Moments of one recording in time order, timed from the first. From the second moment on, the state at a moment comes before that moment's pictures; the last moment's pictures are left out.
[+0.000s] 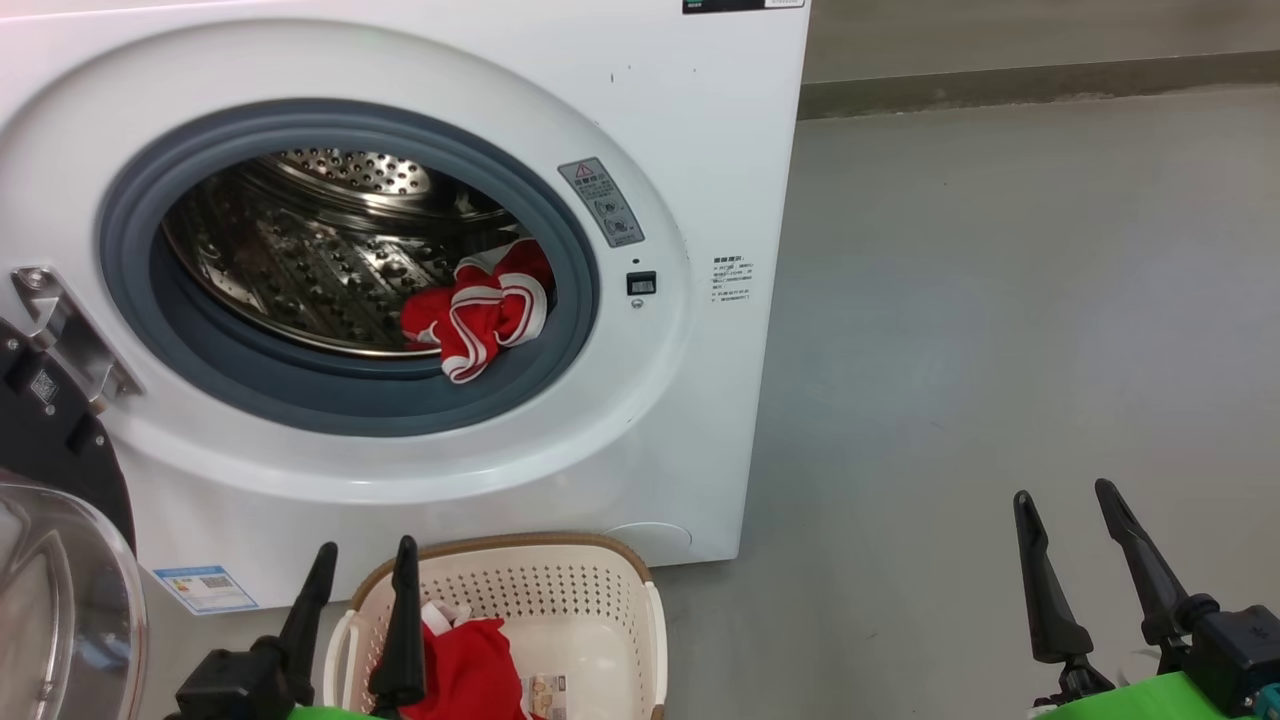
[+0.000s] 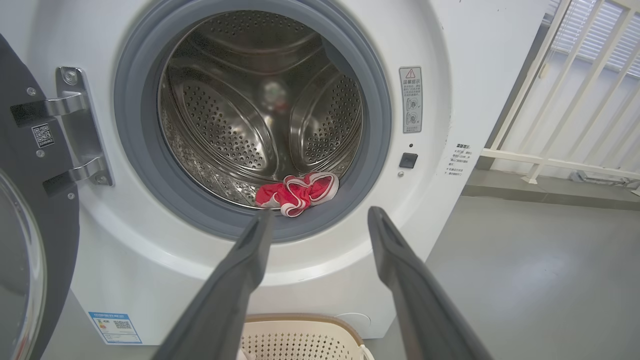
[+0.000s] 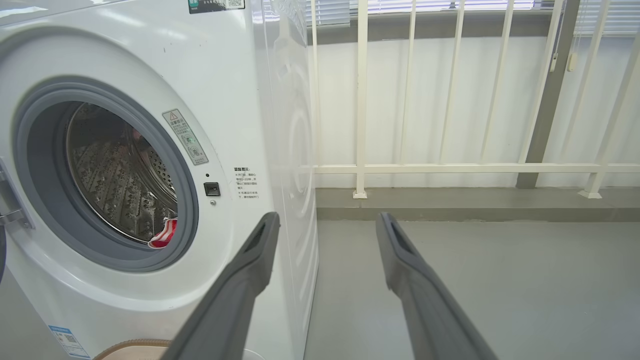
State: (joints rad) left arm 0.00 0.08 -0.12 0.07 -0.33 0.08 -0.16; right arm 0.12 -0.04 -0.08 0.01 0.21 0.12 -0.26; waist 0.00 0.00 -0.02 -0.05
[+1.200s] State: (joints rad) left arm -0.33 0.09 -0.13 0.17 -0.37 0.06 -0.19; right arm 0.02 -0.04 -0.07 -0.03 0.17 0.12 -0.26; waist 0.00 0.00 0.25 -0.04
